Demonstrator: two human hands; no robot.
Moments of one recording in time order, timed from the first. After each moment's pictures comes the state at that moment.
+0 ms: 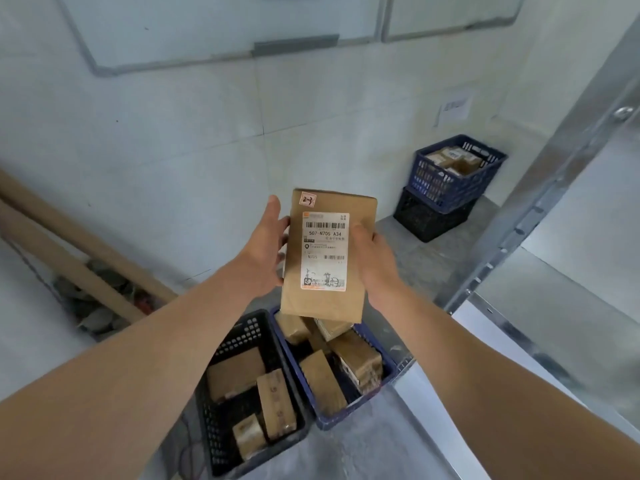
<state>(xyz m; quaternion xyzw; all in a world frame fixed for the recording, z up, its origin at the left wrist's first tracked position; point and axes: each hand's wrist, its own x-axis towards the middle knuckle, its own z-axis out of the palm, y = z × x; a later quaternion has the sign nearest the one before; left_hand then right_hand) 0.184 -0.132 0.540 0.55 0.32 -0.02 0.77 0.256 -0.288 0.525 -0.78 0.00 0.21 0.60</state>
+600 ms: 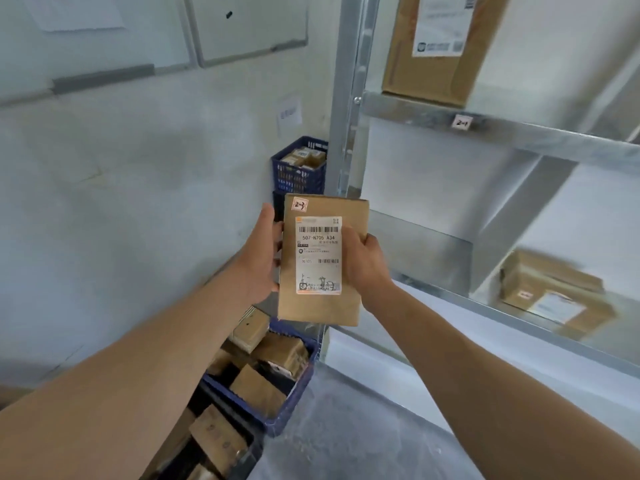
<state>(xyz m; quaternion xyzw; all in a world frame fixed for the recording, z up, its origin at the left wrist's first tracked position) 0.183 -0.300 0.574 0.64 0.13 -0.18 0.73 0.179 -0.465 0.566 -0.77 0.19 0.04 0.60</state>
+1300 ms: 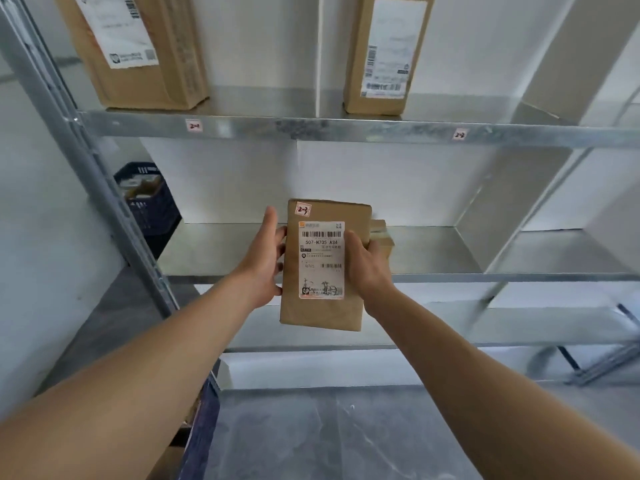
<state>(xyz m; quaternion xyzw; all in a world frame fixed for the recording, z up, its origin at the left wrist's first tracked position) 0.144 -0.608 0.590 0.66 -0.05 -0.36 0.66 0.052 -0.750 0.583 -0.68 0.37 -0.14 0.62</state>
